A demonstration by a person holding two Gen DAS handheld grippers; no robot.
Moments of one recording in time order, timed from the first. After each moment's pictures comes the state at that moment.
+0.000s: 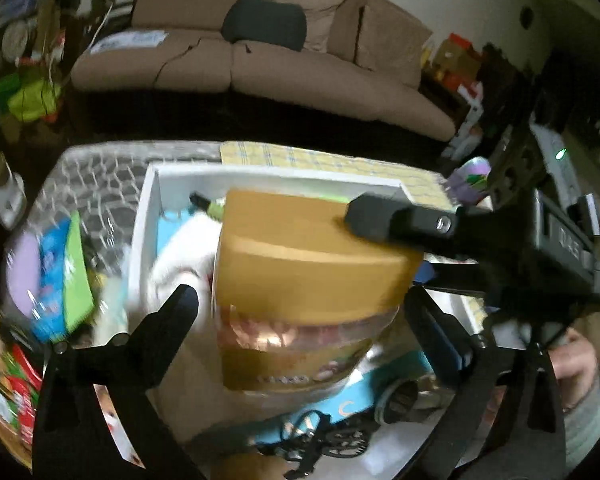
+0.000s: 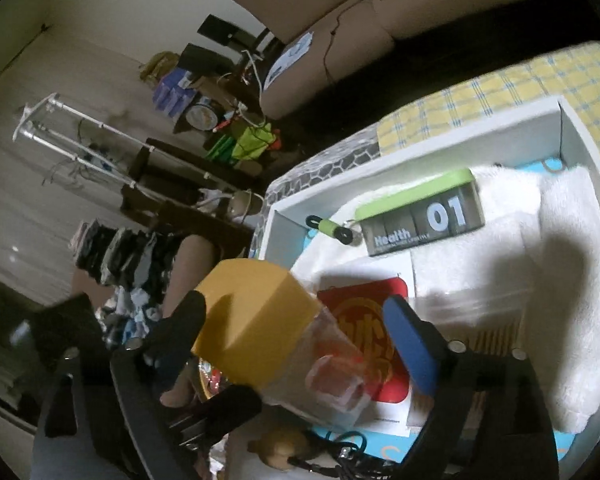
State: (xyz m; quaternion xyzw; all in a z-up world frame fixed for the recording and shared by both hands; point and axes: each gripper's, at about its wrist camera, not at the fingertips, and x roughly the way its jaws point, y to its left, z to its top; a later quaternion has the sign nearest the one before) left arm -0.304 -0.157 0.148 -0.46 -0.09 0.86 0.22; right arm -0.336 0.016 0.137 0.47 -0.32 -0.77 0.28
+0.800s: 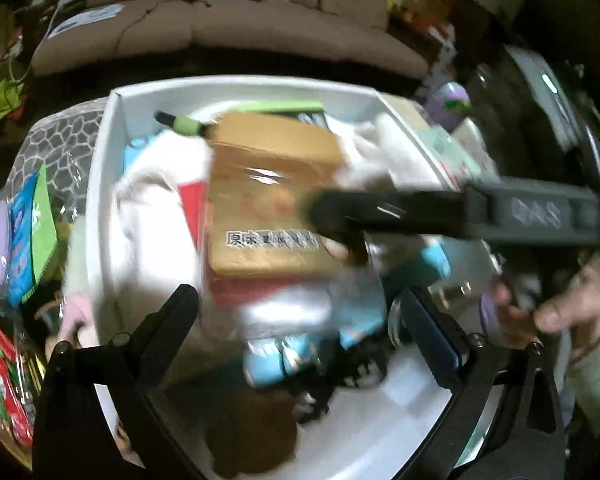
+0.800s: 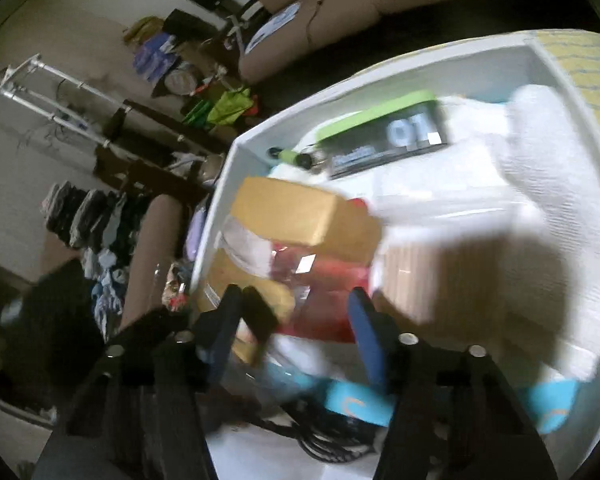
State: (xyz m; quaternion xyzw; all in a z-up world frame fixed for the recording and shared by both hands) left arm -0.263 -0.149 0.114 -0.52 -0.01 0.81 0.27; right arm -0.296 -0.003 0.113 0.52 -0.24 -0.77 0.27
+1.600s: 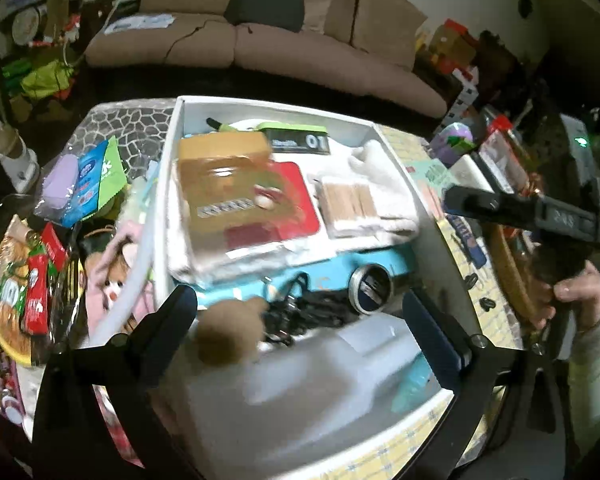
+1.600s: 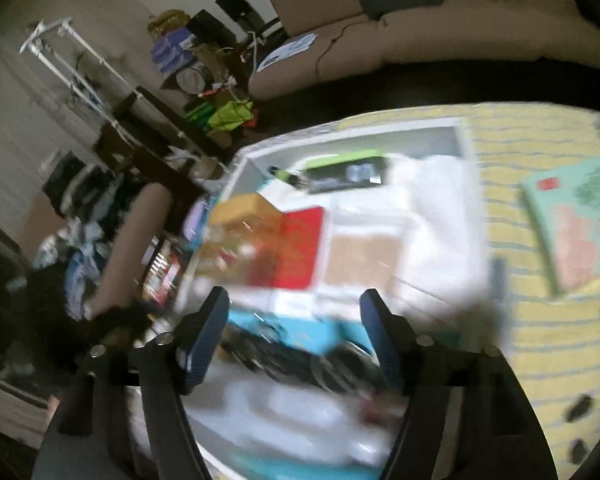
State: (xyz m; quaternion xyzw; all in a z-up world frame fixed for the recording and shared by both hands) left arm -0.180 -0.170 0.175 -0.48 -0.07 0.85 0.20; right arm -0.215 0.071 0.184 0.48 -0.13 -0.83 0.25
